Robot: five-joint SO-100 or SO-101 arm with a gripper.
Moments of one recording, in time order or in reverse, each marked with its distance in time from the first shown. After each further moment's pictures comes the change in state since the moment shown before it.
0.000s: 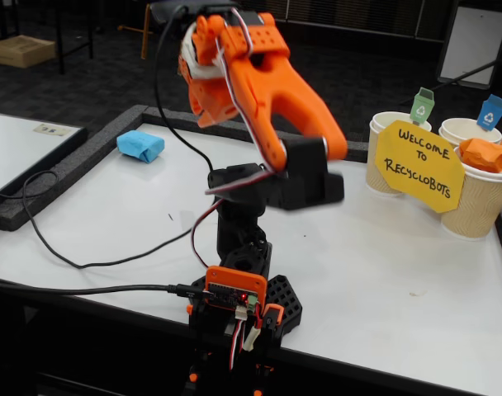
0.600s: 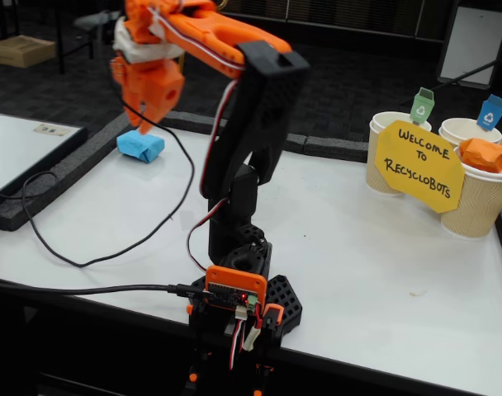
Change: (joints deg) arm -16.3 -45.6 -28.5 -1.1 0.0
